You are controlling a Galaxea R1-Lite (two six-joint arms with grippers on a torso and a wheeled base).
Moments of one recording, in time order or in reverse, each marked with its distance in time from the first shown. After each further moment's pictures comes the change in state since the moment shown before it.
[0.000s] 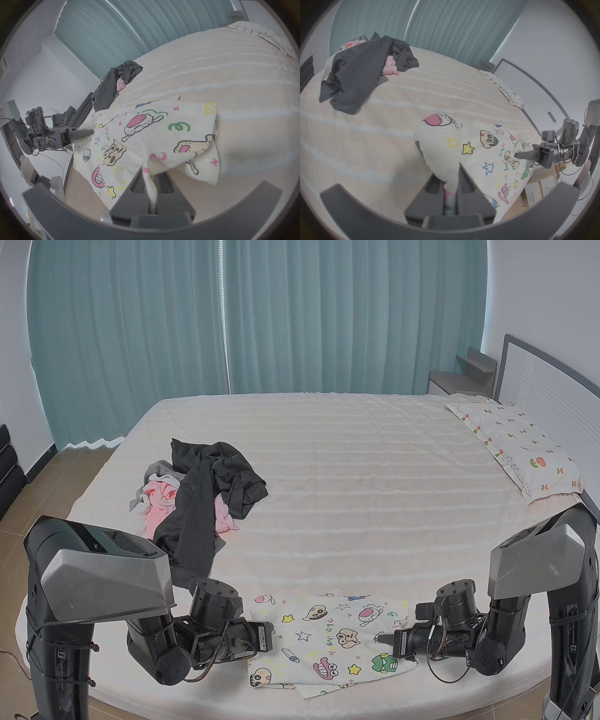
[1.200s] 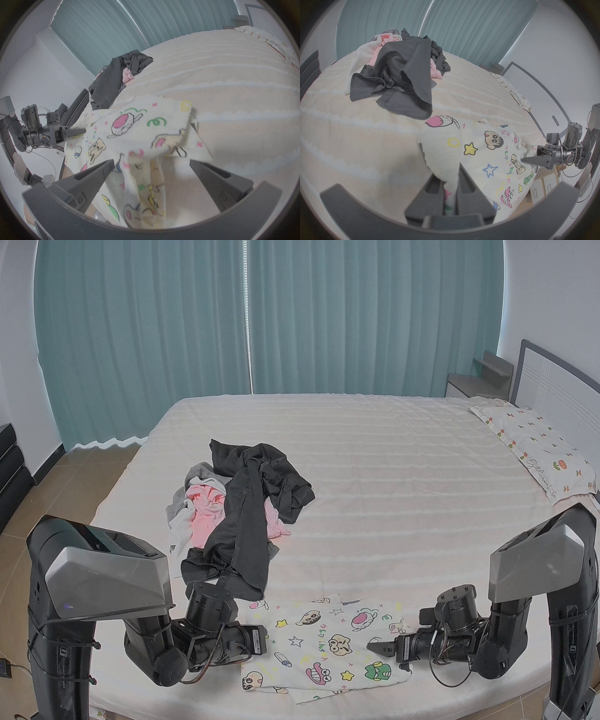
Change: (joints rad) left arm 0.011 0.014 0.034 -0.004 0.003 -0.019; right arm 0.003 -0.003 0.055 0.007 -0.084 -0.029
